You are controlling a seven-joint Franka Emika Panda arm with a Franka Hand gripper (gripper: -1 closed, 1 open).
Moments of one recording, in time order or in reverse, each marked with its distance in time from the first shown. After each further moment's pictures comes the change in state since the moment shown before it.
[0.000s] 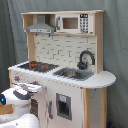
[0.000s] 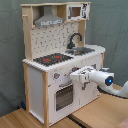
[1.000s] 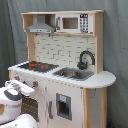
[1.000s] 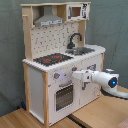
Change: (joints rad) arm 0.164 0.013 -0.030 -0.019 0.014 -0.190 0.200
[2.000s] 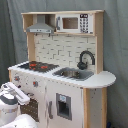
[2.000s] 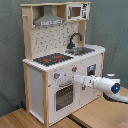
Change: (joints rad) arm 0.066 -0.005 0.063 0.000 0.000 -0.014 0.302
